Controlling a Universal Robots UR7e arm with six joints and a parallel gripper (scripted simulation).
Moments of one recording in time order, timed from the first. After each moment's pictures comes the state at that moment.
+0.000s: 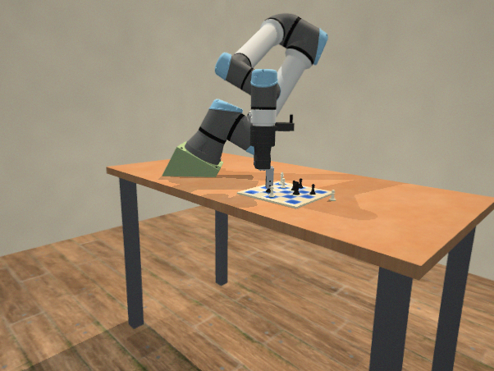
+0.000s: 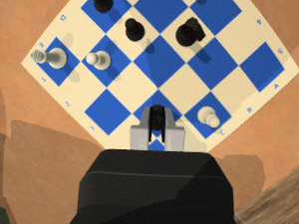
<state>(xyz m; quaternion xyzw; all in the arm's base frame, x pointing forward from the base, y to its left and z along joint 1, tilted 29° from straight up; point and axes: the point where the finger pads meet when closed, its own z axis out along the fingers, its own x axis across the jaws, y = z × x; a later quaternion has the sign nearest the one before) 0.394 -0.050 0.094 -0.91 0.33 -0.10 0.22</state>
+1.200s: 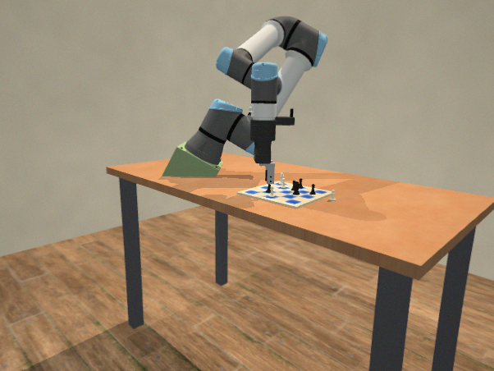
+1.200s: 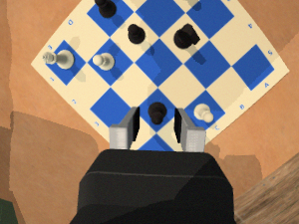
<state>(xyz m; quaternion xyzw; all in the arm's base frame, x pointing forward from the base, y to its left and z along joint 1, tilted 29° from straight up) 0.389 -0.056 0.109 -0.91 0.33 -0.10 0.22</state>
